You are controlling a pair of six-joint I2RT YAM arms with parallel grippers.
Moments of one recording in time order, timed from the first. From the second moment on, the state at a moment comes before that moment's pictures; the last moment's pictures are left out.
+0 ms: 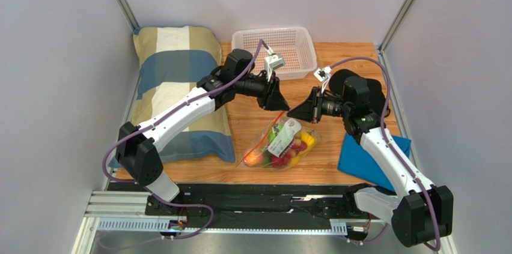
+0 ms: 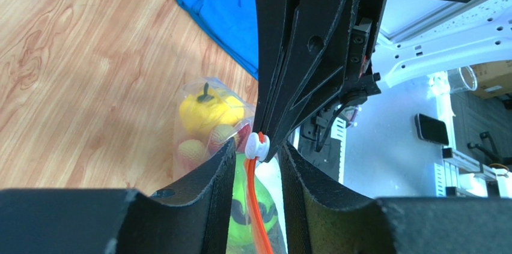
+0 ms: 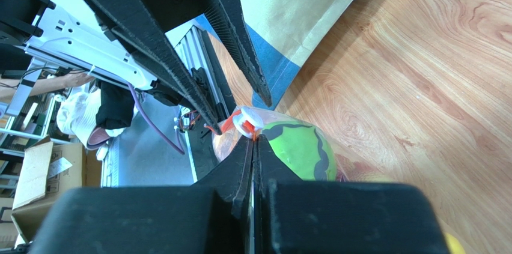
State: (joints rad) left arm -0.71 1.59 1.44 -0.31 0.80 -0.18; right arm 0.26 1.09 0.82 -0.04 -1.01 0.43
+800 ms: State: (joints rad) left arm -0.70 1.63 1.45 -0.29 0.86 -0.20; right arm 0.26 1.07 0.80 -0.01 -0.95 0.43
